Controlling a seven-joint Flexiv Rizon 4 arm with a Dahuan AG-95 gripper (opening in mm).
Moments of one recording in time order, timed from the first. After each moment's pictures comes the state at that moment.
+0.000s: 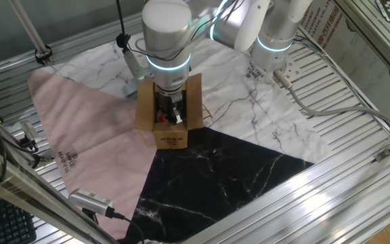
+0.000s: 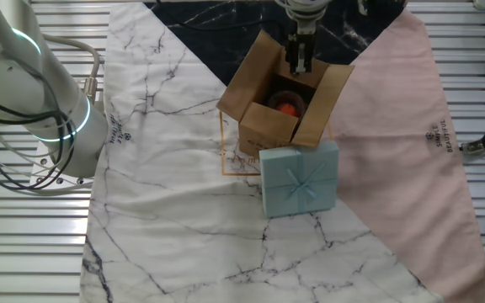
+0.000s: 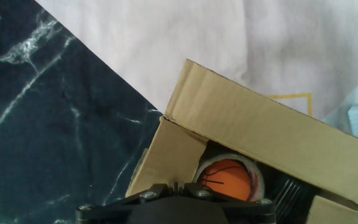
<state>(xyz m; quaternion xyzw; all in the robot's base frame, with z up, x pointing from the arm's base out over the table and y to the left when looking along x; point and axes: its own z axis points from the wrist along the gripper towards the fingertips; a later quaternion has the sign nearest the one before) 0.469 0.120 0.127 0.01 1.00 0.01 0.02</state>
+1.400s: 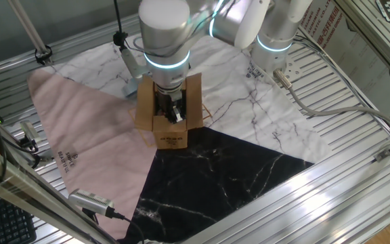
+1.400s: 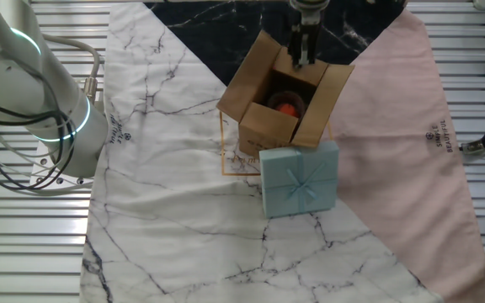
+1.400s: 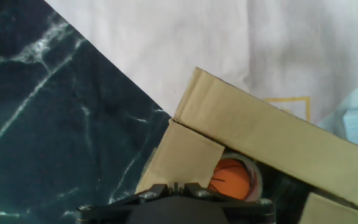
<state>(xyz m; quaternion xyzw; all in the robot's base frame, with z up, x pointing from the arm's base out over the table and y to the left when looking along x) 0.472 0.127 0.156 0.00 1.00 0.01 0.01</state>
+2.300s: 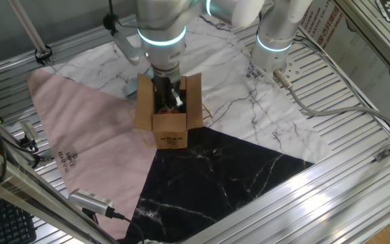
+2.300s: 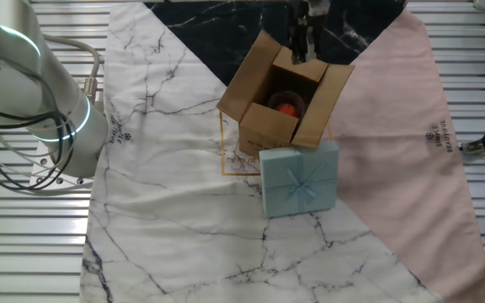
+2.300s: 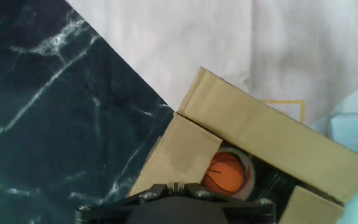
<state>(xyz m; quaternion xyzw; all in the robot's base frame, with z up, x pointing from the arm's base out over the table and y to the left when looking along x) 0.463 0.092 0.200 -0.09 1.00 0.01 0.01</state>
